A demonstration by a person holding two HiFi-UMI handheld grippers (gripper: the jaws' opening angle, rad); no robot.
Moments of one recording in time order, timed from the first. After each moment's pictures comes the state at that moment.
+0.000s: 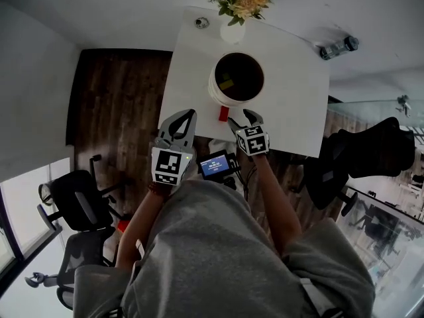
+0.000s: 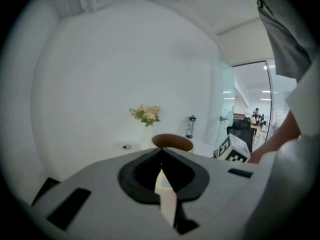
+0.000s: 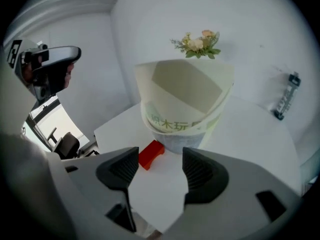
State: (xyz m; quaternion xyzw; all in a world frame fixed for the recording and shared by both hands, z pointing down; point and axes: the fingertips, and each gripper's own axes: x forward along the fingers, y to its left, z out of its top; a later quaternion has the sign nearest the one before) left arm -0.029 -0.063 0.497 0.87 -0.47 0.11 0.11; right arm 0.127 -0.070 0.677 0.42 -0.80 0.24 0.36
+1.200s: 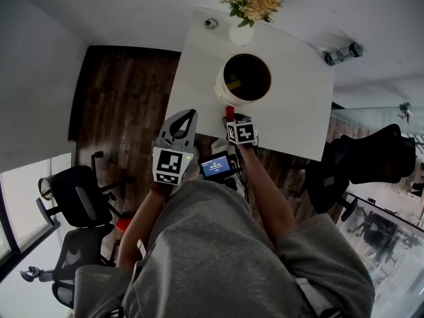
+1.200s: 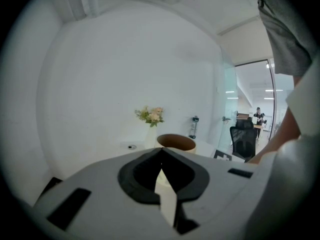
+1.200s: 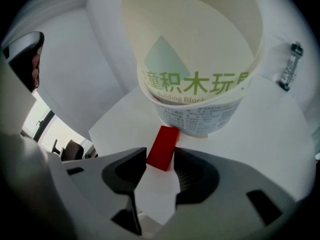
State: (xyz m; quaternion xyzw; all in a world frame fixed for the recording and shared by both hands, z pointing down) left arm -0.050 -0.054 0.494 0.86 -0.49 0.11 0.11; right arm 0.092 -0.064 0.733 0.42 -0.74 0.34 0.39
